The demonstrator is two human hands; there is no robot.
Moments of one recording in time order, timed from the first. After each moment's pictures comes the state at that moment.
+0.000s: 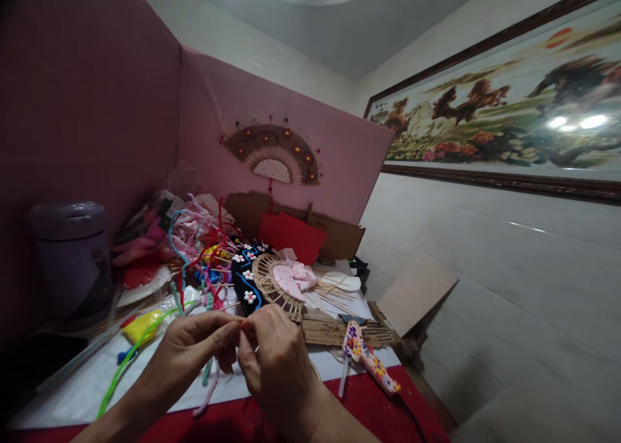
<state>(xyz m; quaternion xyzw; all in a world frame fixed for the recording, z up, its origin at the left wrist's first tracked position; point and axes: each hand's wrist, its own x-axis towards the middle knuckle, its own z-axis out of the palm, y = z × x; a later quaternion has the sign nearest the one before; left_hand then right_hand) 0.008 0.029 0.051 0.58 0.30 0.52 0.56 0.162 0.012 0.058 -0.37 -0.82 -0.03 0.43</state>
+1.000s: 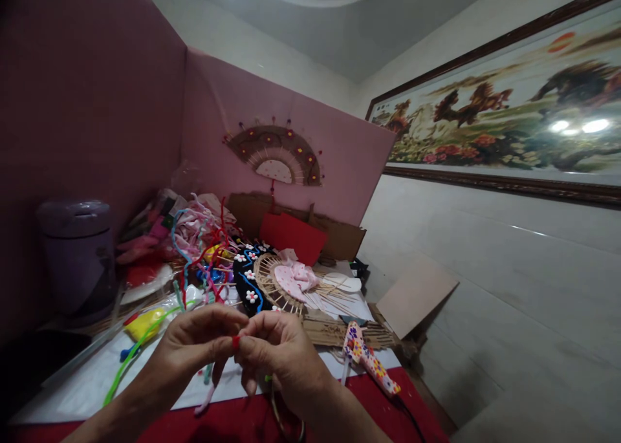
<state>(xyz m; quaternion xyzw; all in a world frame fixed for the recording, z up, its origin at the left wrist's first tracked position) 0.005 0.029 0.053 0.54 0.19 0.53 0.62 0.161 0.010 0.069 -0.29 -0.51 0.67 0.45</state>
